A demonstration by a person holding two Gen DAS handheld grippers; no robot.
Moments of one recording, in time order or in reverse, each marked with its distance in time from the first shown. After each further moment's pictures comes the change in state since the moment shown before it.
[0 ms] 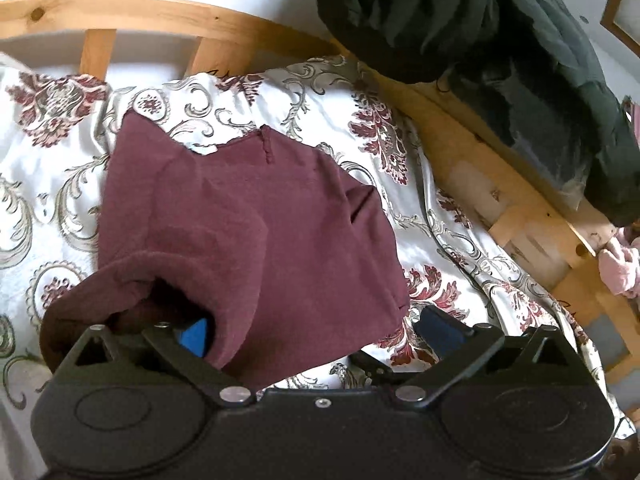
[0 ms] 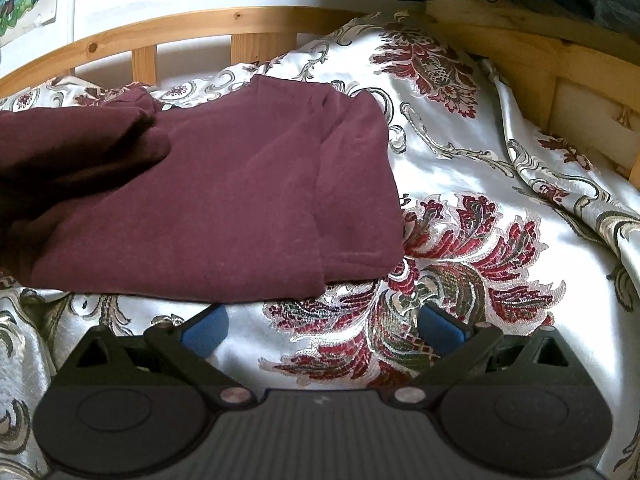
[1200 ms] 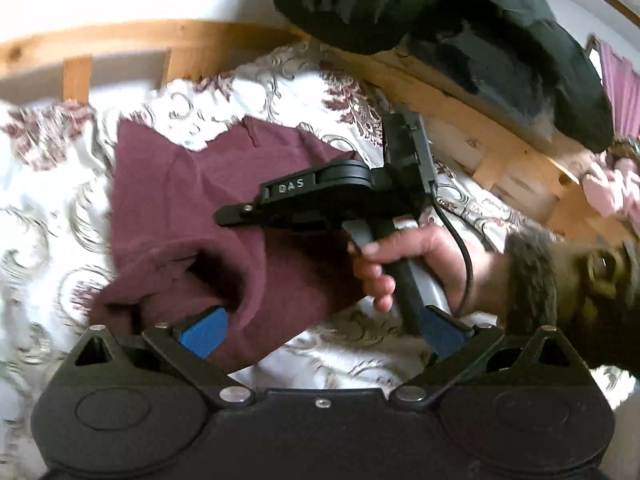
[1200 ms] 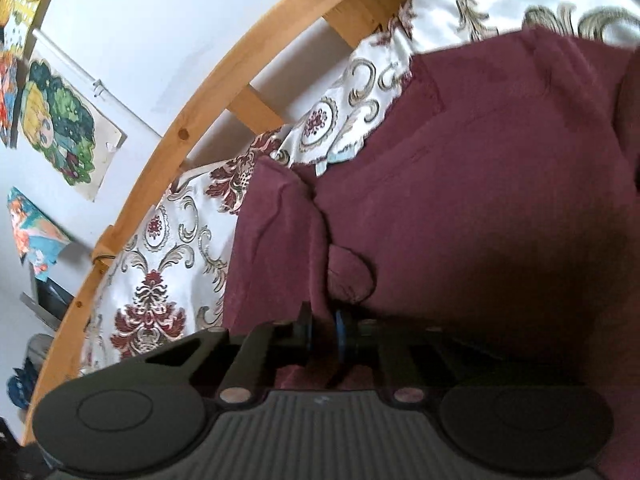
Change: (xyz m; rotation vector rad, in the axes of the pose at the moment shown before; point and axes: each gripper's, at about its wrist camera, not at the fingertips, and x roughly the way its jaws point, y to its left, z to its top) left arm -0.036 -0.005 -0.031 0.210 0.028 0.011; right arm 0.108 0.038 0.119 0.383 0.190 0.723
